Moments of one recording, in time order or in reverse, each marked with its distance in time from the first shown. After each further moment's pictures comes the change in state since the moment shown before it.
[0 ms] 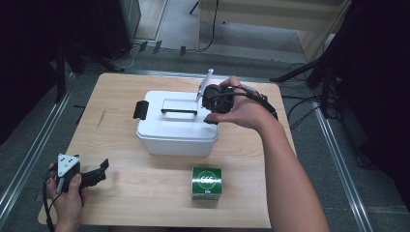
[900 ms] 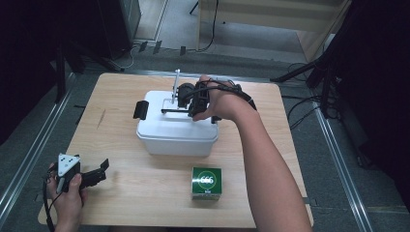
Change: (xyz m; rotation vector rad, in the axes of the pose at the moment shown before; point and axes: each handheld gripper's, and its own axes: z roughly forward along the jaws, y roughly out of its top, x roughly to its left) left arm 0.000 0.000 0.000 0.010 -0.001 0.003; right arm 0.005 0.058 0.016 0.121 -0.029 -0.136
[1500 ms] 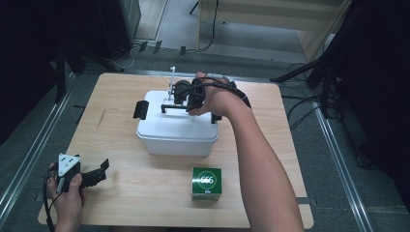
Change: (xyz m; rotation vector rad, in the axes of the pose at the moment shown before) left arm 0.000 0.000 0.000 0.002 -0.003 0.003; right arm -0.011 0.009 0.006 0.021 -0.003 0.008
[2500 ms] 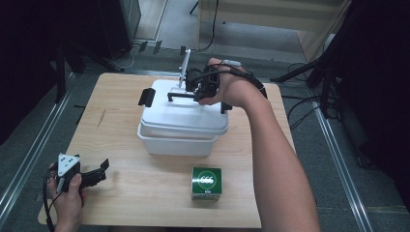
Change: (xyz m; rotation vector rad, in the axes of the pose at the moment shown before) left arm 0.000 0.000 0.000 -0.003 -0.001 -0.002; right arm -0.008 -0.024 -0.055 -0.075 -0.047 0.007
